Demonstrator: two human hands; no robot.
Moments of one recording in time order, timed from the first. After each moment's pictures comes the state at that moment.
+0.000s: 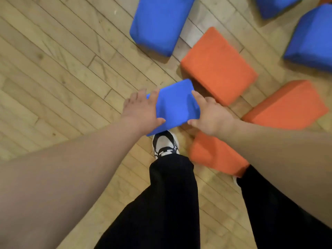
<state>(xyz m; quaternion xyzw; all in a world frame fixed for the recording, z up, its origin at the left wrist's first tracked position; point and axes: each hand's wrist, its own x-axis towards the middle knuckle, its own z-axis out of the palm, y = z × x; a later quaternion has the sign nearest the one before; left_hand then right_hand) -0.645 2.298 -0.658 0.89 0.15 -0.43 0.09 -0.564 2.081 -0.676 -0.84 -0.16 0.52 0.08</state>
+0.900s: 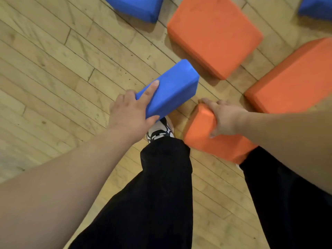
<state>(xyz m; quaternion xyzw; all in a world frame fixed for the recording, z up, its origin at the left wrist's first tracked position) -0.704 2.255 -0.661 0.91 0.16 -0.38 0.09 -0.596 1.978 -0.737 -0.77 -0.24 0.59 -0.03</state>
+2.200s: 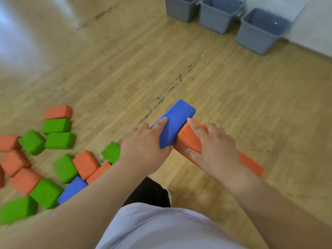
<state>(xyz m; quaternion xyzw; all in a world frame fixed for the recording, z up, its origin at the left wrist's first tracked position) -0.424 1.461 0.110 0.80 -0.57 -0.17 0.02 -0.619 1.395 0.089 -0.85 0.51 0.01 0.13</state>
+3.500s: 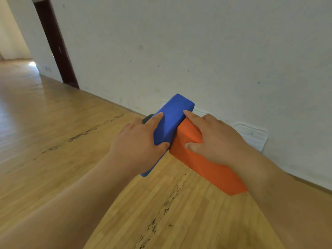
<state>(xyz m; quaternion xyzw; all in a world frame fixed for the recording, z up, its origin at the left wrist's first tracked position) -0.308 0.665 0.326 0.75 -0.63 0.06 0.19 -0.517 0.580 0.331 -0.87 0.47 -0.14 0.02</state>
